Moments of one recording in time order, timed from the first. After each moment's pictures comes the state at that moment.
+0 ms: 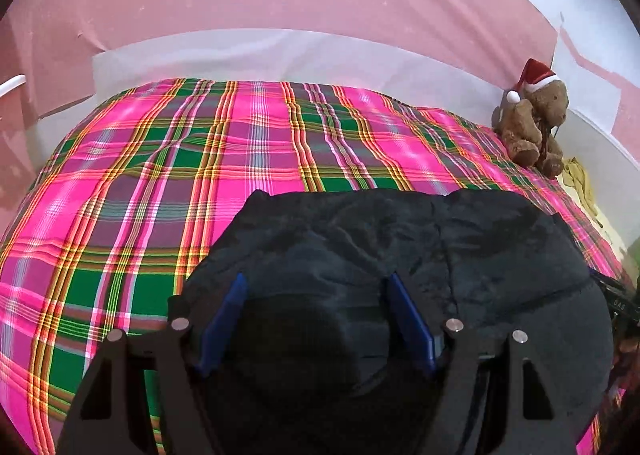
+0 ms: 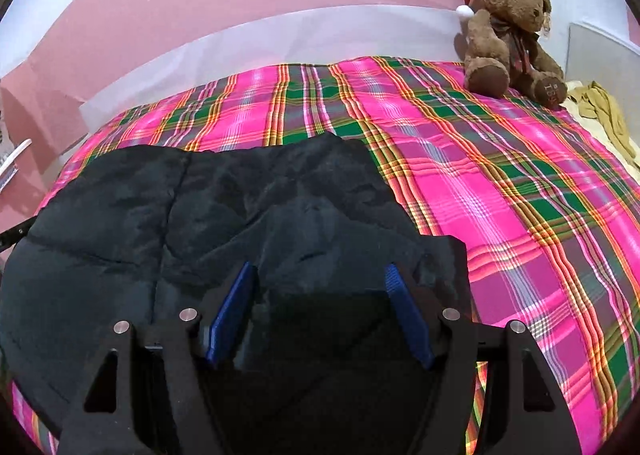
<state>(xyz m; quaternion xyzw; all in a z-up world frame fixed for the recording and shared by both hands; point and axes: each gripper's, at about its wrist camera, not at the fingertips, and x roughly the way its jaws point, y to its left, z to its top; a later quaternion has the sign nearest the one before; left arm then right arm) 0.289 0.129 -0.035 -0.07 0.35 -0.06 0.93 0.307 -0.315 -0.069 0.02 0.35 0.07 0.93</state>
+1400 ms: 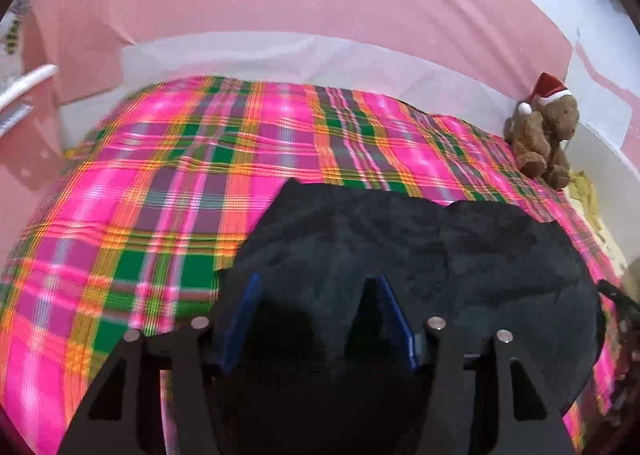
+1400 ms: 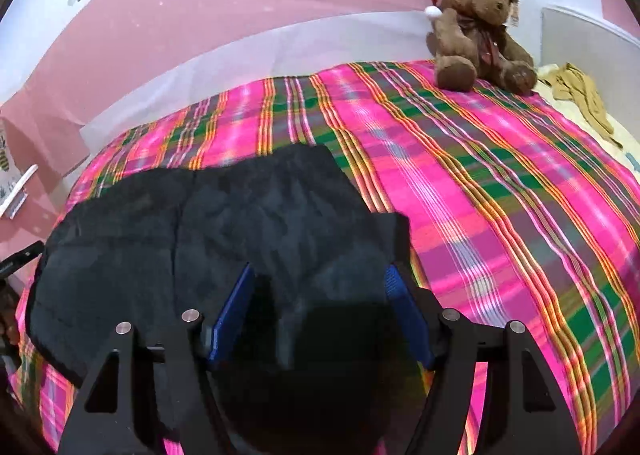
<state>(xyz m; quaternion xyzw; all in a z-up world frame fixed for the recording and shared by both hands) 0.269 0.144 -0.010 -0.09 0.37 -0.03 0.92 0.267 -0.342 -0.028 0.05 0.35 0.06 0.93</state>
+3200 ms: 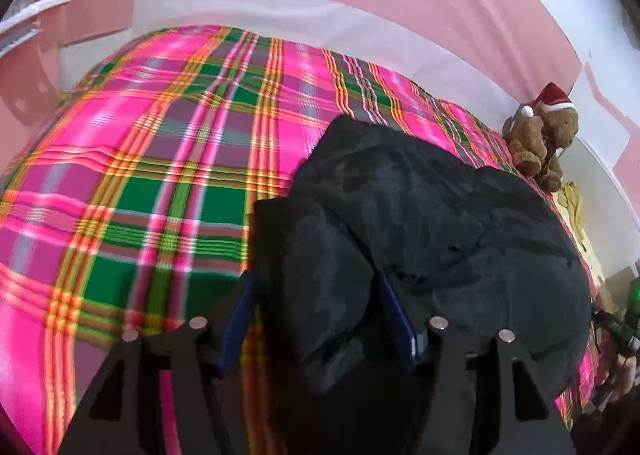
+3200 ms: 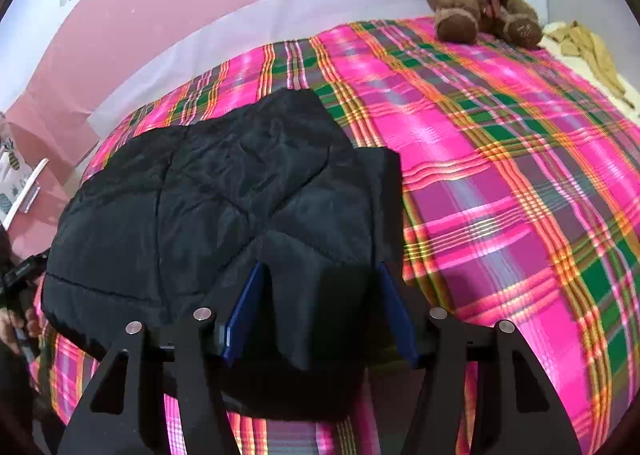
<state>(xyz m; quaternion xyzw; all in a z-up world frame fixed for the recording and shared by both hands) 0.248 0.192 -0.053 -0.15 0.41 -0.05 0.90 0.251 -0.367 -0.058 0.09 0.42 0.09 0.90</state>
